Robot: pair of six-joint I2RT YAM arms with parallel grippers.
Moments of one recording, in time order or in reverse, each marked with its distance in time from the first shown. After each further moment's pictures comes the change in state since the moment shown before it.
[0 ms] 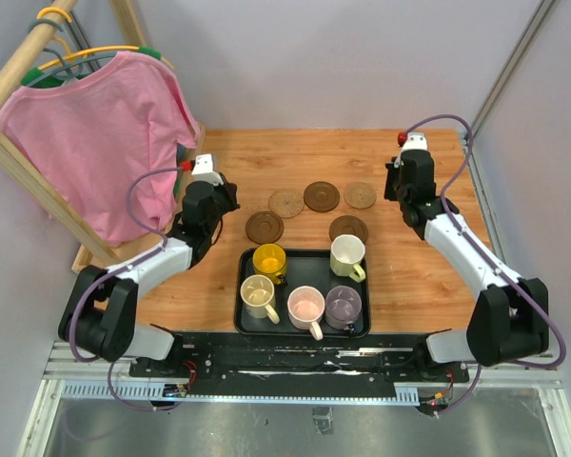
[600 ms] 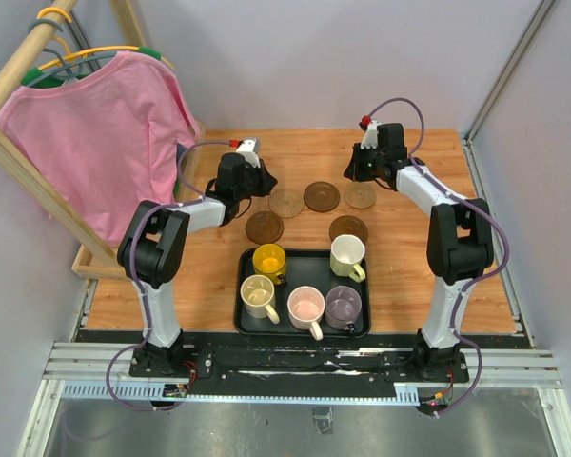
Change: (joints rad) left arm 0.000 0.471 0.381 -0.039 0.351 0.003; right arm -0.043 0.512 0.400 -0.056 -0.513 0.033
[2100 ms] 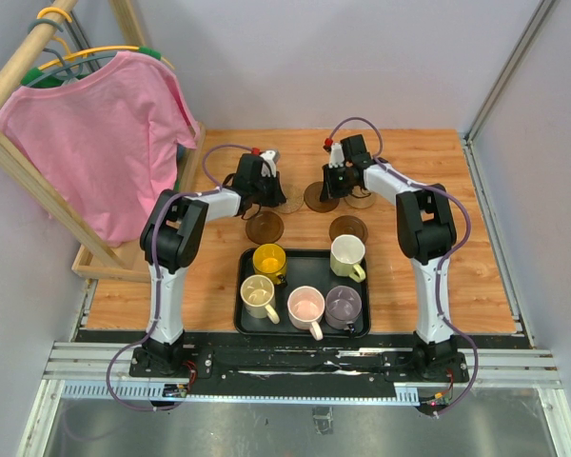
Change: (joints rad) left arm -0.036 0.214 0.221 -0.320 0.084 0.063; right arm 0.117 0.321 0.247 -0.217 -0.058 -0.056
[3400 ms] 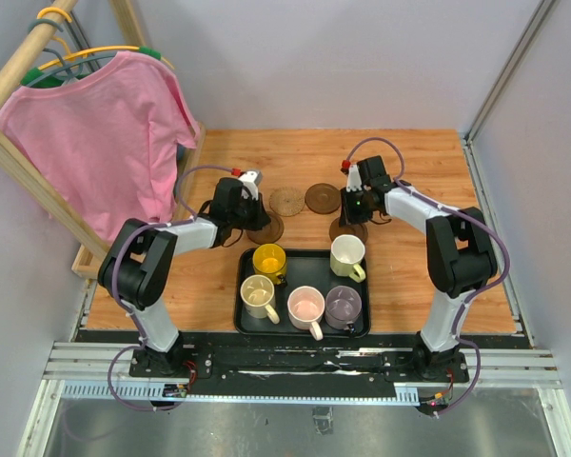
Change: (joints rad) left arm 0.000 -0.387 -0.464 0.117 -0.016 0.015; right arm 0.000 -0.406 -0.484 0.008 0.084 0.014
